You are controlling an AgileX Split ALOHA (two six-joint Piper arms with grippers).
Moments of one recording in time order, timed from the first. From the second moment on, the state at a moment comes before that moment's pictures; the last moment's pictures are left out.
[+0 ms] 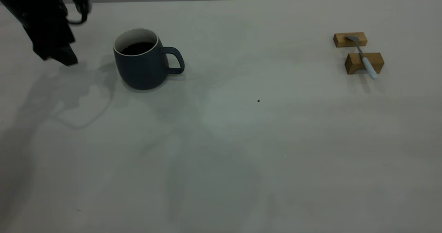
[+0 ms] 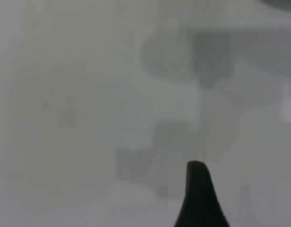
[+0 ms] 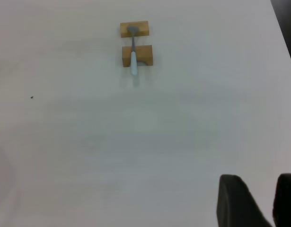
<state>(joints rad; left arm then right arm) 0.02 2.30 -1.40 -0.17 0.36 1.48 0.02 0.02 -0.49 -0.04 1.17 0.04</state>
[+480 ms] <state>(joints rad) 0.02 2.38 -1.45 -0.65 0.36 2.10 0.02 0.02 -0.49 -0.04 1.17 0.04</state>
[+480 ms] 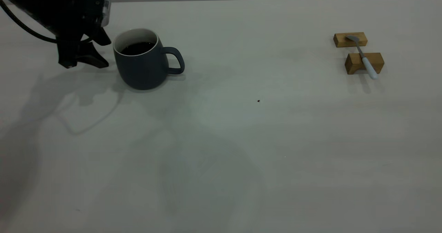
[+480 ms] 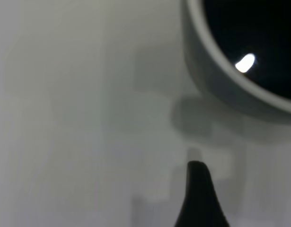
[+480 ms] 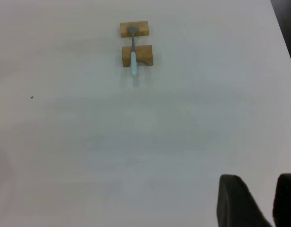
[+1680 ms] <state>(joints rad) -0.32 2.50 -1.62 -0.77 0.39 2.11 0.02 0.02 -0.49 -0.04 1.17 0.04</state>
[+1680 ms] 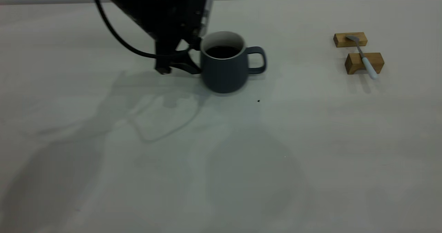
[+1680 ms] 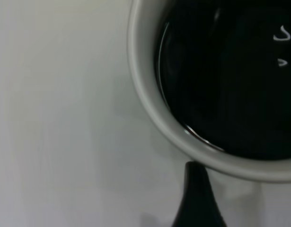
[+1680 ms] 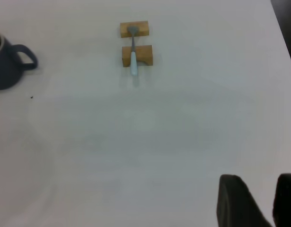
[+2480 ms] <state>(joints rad) -0.36 2.51 -1.63 -0.84 0.37 2.11 0.02 0.02 -0.49 -0.04 1.17 0.04</state>
